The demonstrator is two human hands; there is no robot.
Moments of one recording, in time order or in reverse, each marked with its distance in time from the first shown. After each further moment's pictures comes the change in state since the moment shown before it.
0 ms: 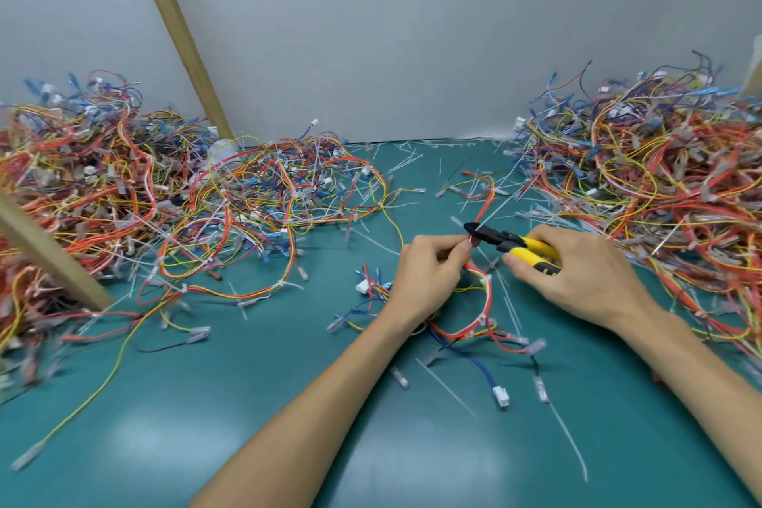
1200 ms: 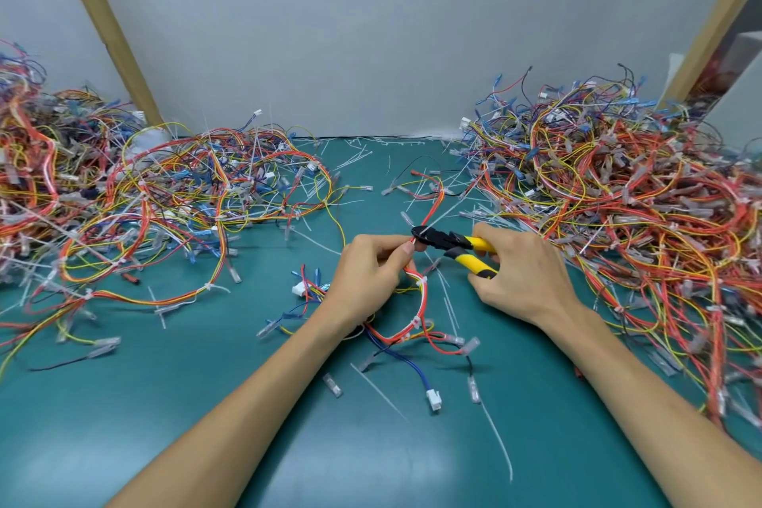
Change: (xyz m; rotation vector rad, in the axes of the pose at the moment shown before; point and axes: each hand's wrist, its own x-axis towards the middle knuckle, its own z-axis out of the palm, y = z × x) left_hand 0.001 -0.008 0.004 -0.035 -0.068 0.029; right_hand -0.004 0.003 -0.001 -0.105 -0.016 0.017
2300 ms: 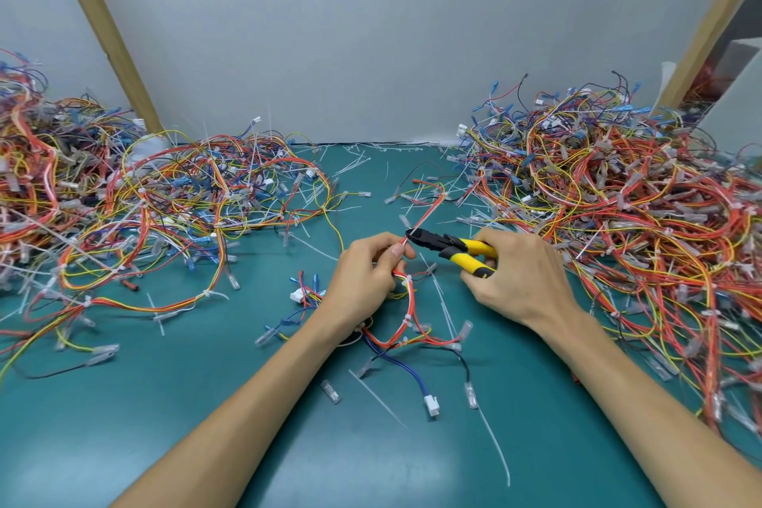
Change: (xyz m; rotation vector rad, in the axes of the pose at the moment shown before) left_hand 0.004 0.002 -0.001 -0.048 -0.003 -0.049; right_hand 0.003 -0.003 -0.003 0.014 0.077 0.060
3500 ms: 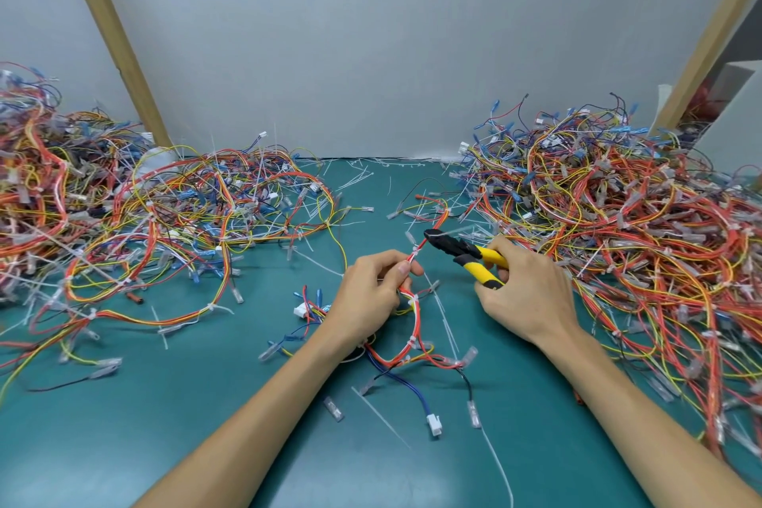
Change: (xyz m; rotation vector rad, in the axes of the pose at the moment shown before) left_hand -0.001 0.000 -0.001 -0.001 -0.037 0.006; right_hand -0.001 0.006 0.003 0.021 0.019 0.110
